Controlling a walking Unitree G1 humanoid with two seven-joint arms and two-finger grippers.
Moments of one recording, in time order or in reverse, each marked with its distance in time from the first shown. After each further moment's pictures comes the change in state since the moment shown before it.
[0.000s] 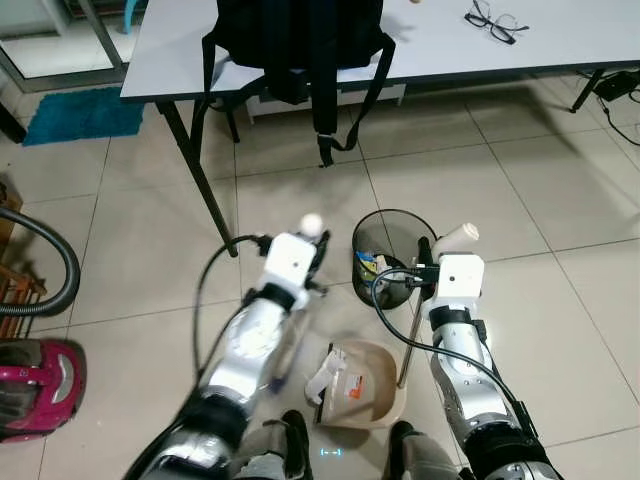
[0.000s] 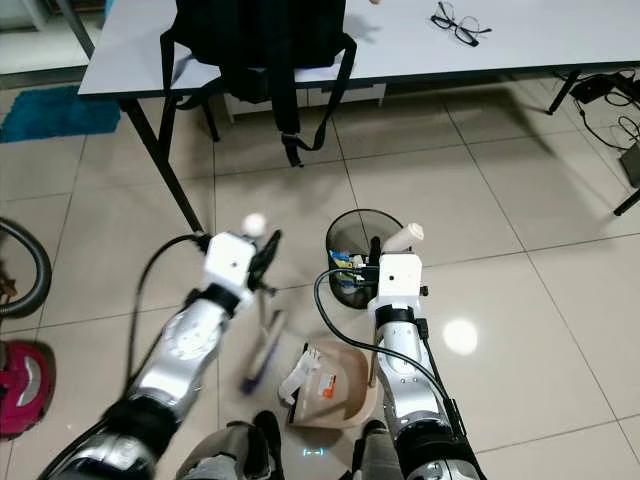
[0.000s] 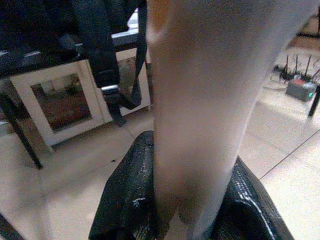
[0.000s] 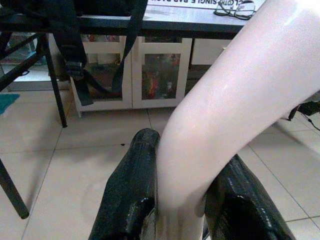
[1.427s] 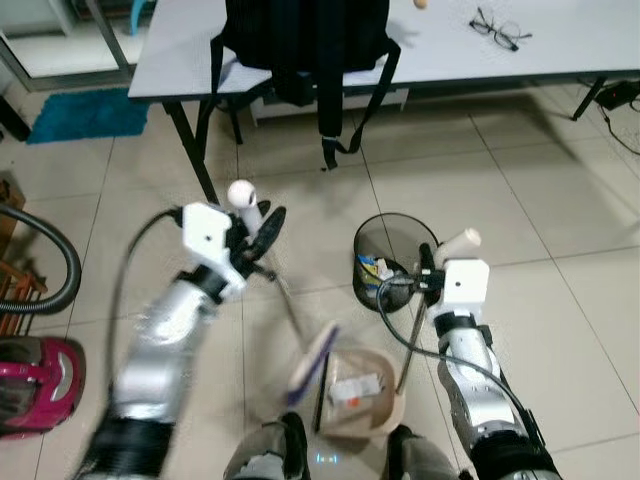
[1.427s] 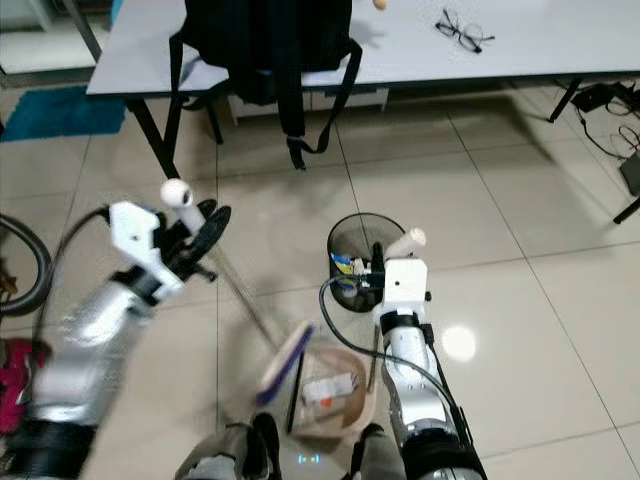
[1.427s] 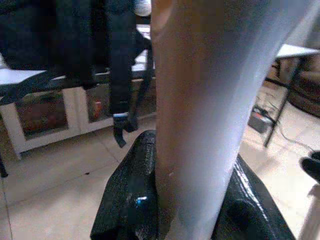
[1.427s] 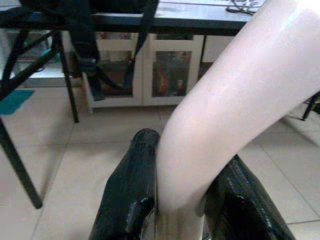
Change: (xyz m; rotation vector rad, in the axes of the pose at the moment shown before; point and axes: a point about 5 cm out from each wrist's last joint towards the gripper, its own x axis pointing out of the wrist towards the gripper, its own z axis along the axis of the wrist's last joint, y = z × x) left arm -0.045 0.074 0.057 -0.112 -0.046 -0.147; right arm -0.007 -0.007 -0.006 0.028 0.031 0.040
